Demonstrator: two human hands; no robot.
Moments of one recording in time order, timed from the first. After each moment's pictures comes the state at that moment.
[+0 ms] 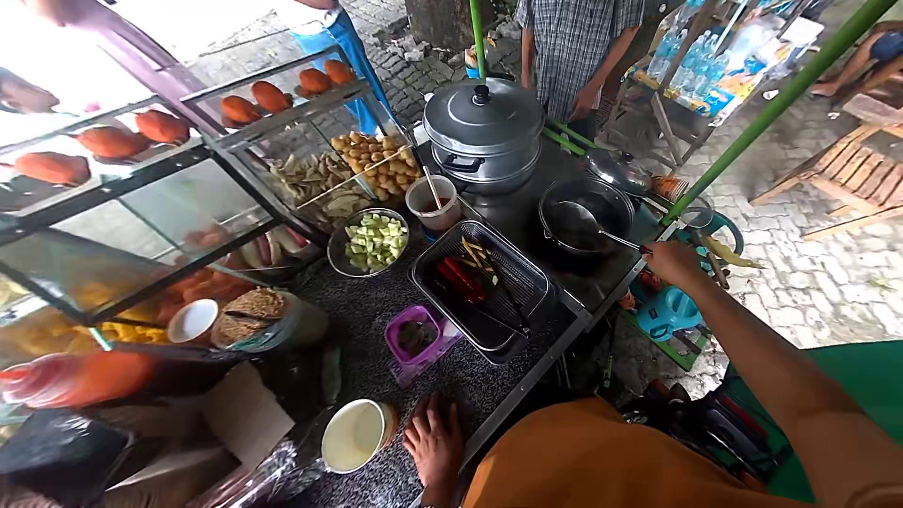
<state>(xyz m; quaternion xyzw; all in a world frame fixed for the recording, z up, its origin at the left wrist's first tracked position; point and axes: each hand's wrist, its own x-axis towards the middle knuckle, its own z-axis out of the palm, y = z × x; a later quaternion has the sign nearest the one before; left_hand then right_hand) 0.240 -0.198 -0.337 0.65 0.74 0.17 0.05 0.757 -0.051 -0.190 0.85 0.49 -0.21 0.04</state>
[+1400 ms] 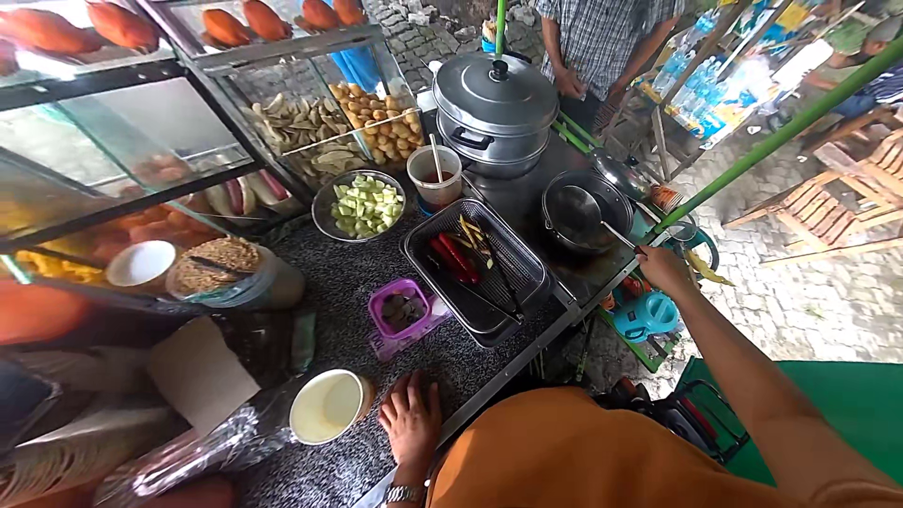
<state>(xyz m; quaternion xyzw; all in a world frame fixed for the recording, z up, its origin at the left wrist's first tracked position) 0.238 -0.196 -0.338 0.65 0.73 0.19 0.06 0.745 -0.049 -0.193 0.85 0.48 -0.20 0.03</state>
